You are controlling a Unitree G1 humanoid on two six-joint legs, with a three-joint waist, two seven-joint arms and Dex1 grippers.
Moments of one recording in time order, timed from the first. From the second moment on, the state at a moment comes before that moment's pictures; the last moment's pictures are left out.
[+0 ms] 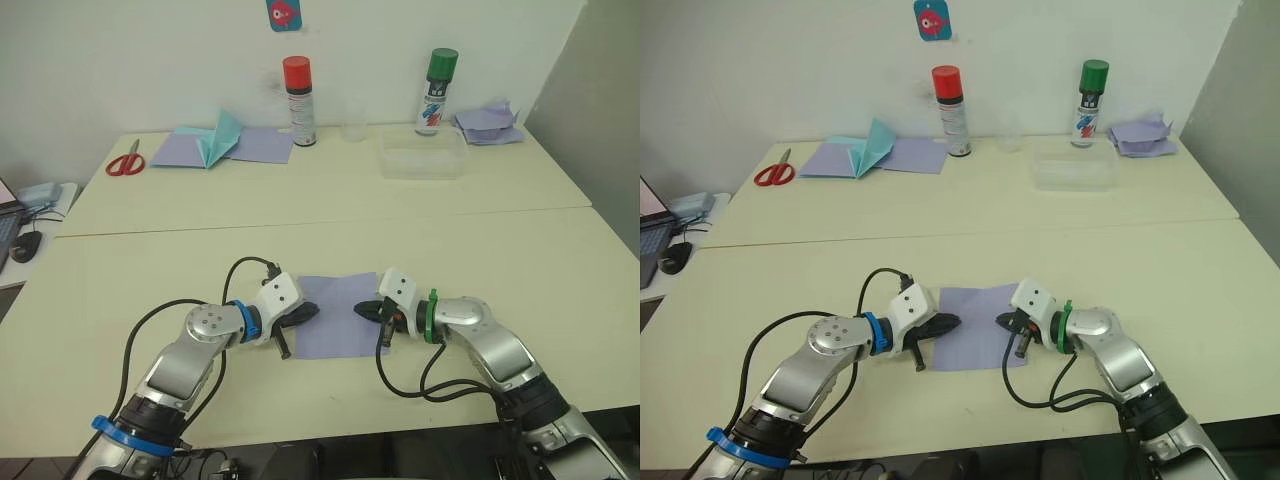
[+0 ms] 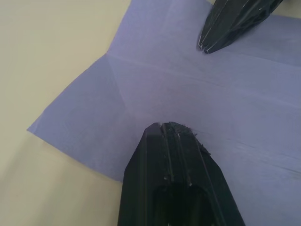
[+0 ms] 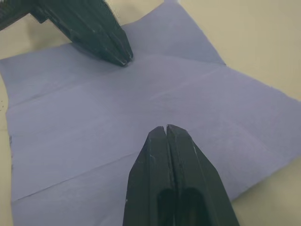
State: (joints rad) left arm -0.24 0.59 -0.25 -0.10 -0.11 0.36 -0.82; right arm -0.32 -0.37 0.33 -0.06 0.12 0.45 0.78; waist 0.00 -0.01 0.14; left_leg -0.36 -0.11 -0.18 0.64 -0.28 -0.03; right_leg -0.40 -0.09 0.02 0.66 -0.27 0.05
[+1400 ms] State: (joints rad) left arm -0.25 0.60 -0.27 -0.10 -0.07 0.34 -0.86; right arm -0.39 -0.35 0.28 0.02 0.08 0.33 0.72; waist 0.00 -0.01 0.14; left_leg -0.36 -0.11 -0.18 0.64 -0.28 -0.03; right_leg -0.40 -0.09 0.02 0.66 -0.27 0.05
